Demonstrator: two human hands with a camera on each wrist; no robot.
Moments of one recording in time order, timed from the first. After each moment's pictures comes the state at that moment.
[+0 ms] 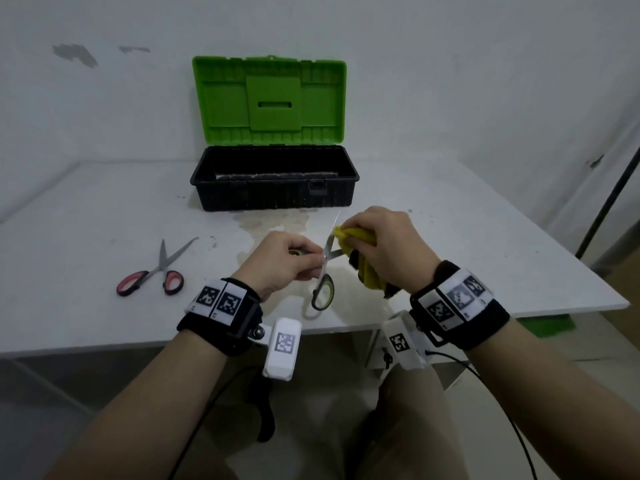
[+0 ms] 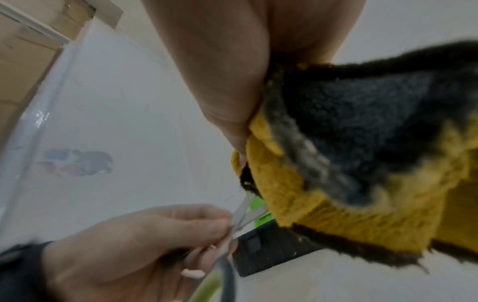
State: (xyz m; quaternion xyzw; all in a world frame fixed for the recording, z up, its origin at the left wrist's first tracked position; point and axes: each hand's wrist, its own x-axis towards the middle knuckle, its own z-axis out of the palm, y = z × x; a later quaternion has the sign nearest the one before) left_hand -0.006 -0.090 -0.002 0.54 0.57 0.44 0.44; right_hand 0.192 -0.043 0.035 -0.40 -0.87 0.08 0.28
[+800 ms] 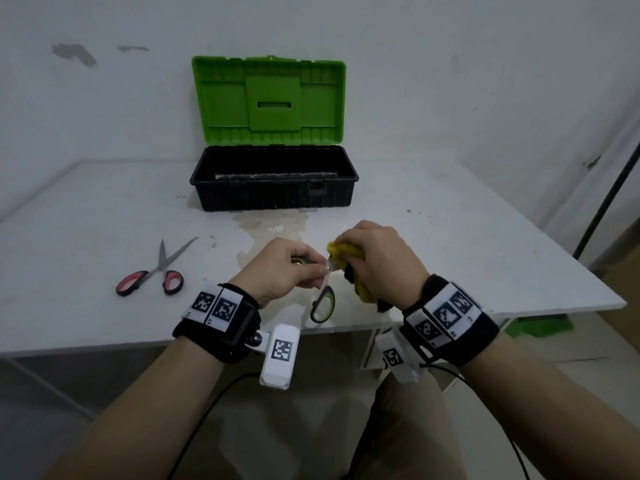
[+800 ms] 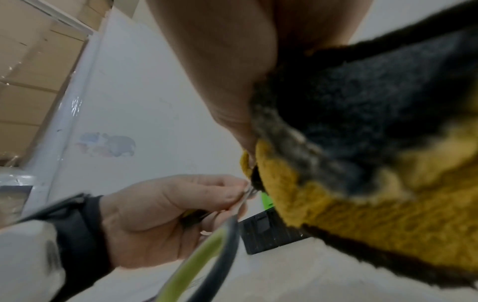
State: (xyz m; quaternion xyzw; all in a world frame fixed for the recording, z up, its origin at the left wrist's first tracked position) left_hand -0.005 -0.097 -0.005 0.56 0.56 0.41 0.45; right_hand 0.183 -0.057 0.018 -0.41 -0.88 0.06 0.25
